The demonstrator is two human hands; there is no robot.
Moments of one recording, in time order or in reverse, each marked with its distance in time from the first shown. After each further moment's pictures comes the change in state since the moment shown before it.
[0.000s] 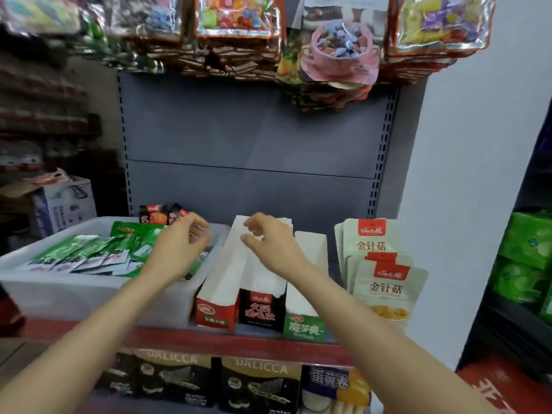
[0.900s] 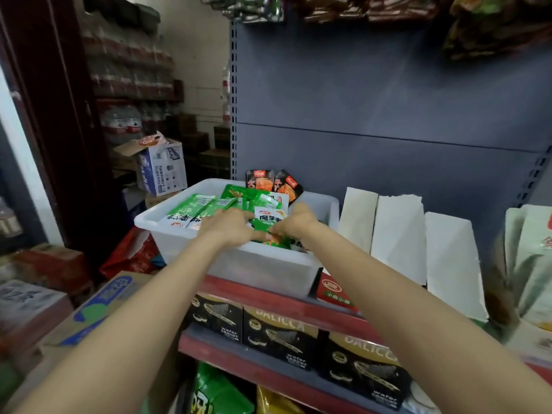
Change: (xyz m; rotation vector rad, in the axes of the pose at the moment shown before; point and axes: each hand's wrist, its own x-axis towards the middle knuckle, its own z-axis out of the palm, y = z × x) left_hand 0.018 -0.123 -0.072 0.513 -0.410 -0.347; right_hand 0.097 -0.070 0.171 0.098 -0.337 0.482
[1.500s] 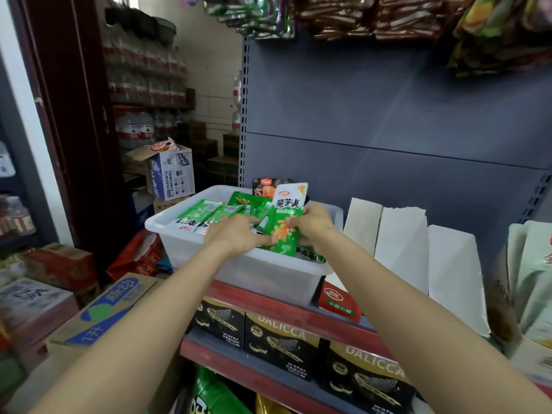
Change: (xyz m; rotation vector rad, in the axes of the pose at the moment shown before) left_hand -0.008 0.001 0.002 -0.111 0.079 -0.008; right_hand -0.007 0.007 -0.015 0.455 0.066 -0.033
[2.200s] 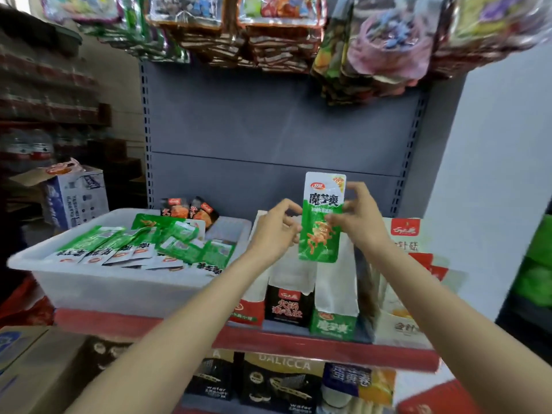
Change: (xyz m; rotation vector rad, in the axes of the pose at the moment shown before) left_hand -0.032 0.205 0.052 -0.809 0.023 0.512; right_hand -0.078 0.031 -0.225 -0.117 0.419 -0.378
